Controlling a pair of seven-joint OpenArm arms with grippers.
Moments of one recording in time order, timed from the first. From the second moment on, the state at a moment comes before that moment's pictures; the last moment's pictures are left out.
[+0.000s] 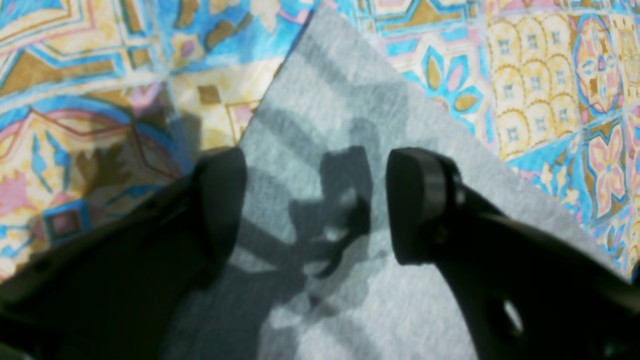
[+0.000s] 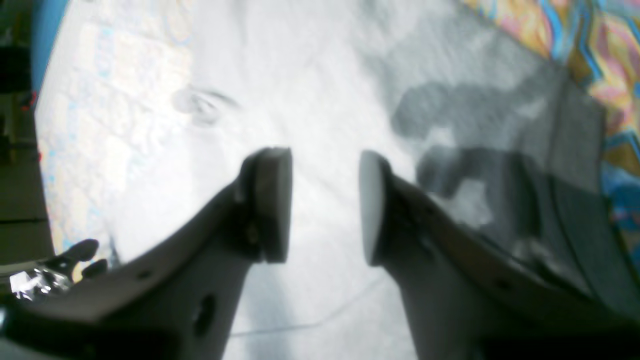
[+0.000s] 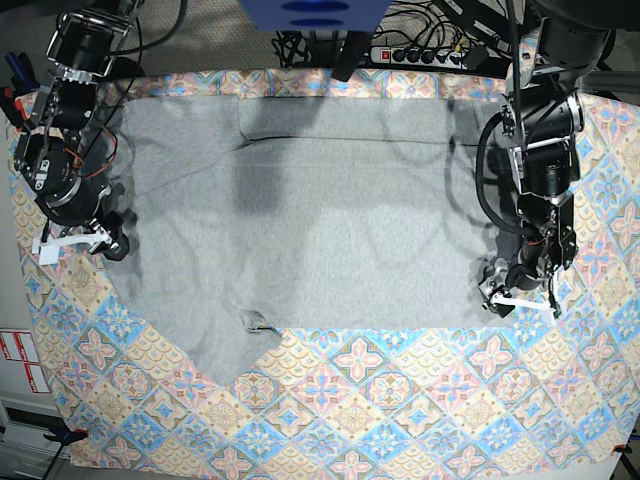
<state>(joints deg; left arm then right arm) -26.8 -16.5 -13.3 32.9 -30.7 -3.7 25.1 -4.8 15.9 27.0 87.4 50.7 1.0 -51.8</state>
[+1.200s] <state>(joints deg) -21.7 -11.7 -16.6 39.0 -29.3 -3.0 22.1 -4.9 15.9 26.7 87.4 50.7 1.0 -51.9</state>
